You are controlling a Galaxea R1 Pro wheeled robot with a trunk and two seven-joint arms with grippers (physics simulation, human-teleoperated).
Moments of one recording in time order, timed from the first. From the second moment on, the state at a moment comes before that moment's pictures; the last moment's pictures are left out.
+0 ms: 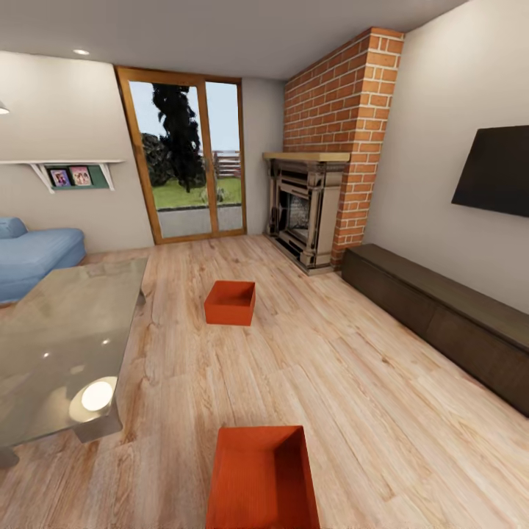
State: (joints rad) left arm 0.00 0.03 0.02 -0.18 0.31 0.00 0.07; right arm -0.14 0.01 0.30 0.03 -0.12 -0.15 -0.07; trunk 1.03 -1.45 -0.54
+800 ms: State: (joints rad) left arm 0.00 0.03 0.02 -0.18 0.31 0.00 0.07; right arm -0.14 0.01 0.30 0.03 -0.12 -0.15 -0.07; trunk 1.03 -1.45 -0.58
